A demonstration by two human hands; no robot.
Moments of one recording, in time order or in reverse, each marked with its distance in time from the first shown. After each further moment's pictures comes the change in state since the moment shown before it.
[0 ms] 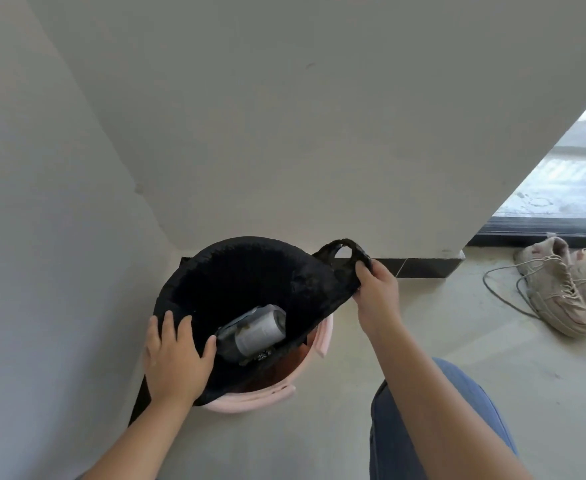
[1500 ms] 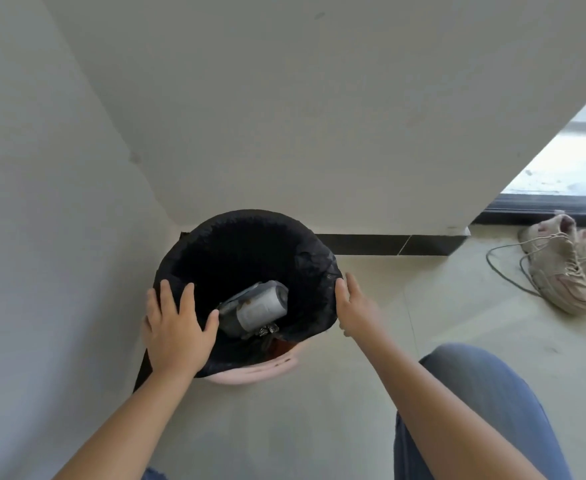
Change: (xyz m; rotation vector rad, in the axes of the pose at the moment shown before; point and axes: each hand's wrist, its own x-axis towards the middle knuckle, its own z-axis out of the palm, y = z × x) left_hand 0.002 -0.004 0.005 0.024 -0.003 0.021; right_hand -0.026 0.047 -0.006 -1.042 -0.131 0.200
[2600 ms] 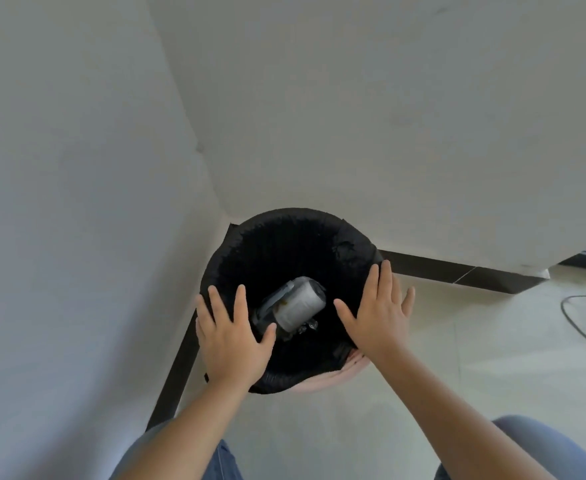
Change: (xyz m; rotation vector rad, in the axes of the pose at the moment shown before) left_hand 0.003 0.011 0.010 -0.039 0.064 -0.087; right_hand 0.026 -0.042 0.028 -0.611 0.163 -0.448
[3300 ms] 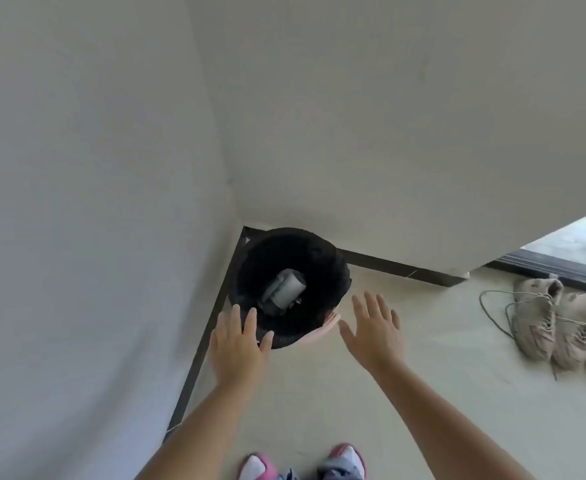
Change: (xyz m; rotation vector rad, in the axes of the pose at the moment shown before) left_hand -0.078 0.033 -0.175 0.011 -0.307 -0.034; right_hand -0.115 -0.030 -0.167 -0.099 -0.262 -0.009
